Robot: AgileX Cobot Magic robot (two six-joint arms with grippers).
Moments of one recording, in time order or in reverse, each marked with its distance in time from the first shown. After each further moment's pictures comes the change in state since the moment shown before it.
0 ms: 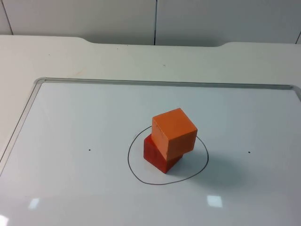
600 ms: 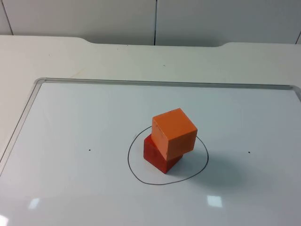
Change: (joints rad) right arm 0.000 -0.475 0.000 0.031 0.321 -0.043; left arm 0.000 -0.574 0.222 0.011 0.173 0.000
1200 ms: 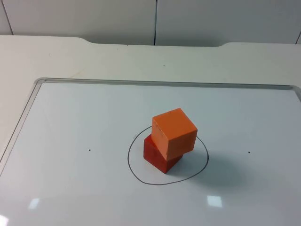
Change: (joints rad) right arm 0.014 -0.054 0.302 0.104 0.193 -0.004; left arm 0.000 -0.036 0.057 0.091 0.263 -0.116
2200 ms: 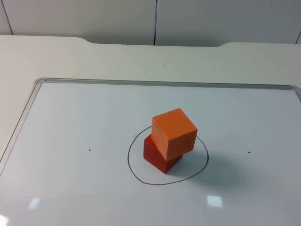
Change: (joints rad) right arm 0.055 0.000 0.006 -0.018 0.004 -0.004; left arm -0.050 -0.090 0.166 -0.028 0.061 0.001
